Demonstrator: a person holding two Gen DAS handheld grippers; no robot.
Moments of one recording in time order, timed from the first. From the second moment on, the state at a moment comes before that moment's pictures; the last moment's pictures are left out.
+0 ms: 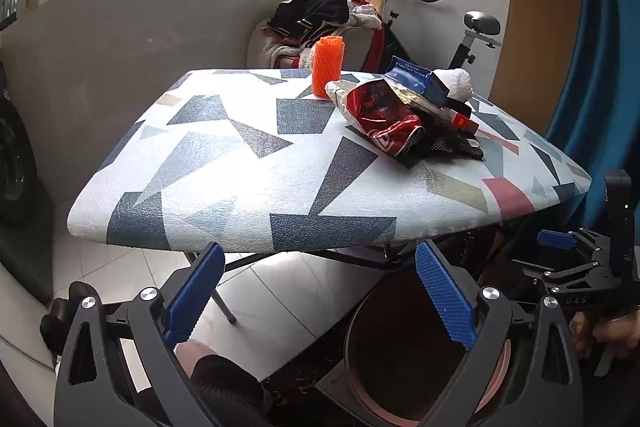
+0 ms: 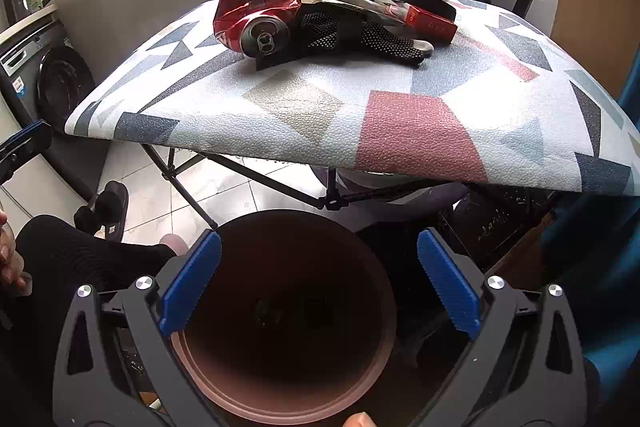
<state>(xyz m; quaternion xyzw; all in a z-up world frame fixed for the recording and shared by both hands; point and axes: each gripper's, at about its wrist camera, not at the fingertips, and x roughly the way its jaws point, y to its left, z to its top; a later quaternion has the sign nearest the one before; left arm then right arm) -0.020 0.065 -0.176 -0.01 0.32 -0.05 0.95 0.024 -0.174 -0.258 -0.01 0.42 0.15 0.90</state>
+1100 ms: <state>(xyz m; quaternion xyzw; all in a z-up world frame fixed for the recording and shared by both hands) 0.018 0.071 -0.137 -0.02 0.30 -0.06 0.95 0.066 -0.224 -0.206 0.06 0.36 0.14 0.92</state>
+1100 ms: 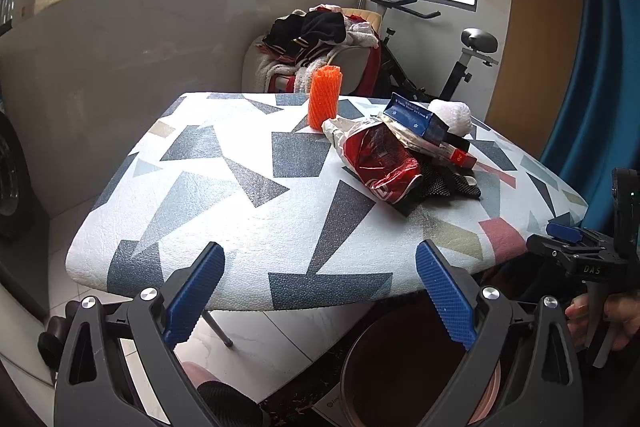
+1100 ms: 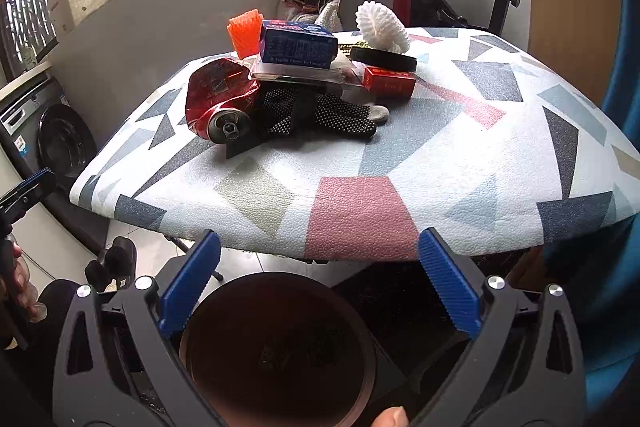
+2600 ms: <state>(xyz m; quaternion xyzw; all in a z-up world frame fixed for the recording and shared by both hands) 0.228 0.042 -0.190 -0.22 0.45 -0.16 0.85 0.236 -0.300 -0.149 0.16 0.35 0.10 0.92</state>
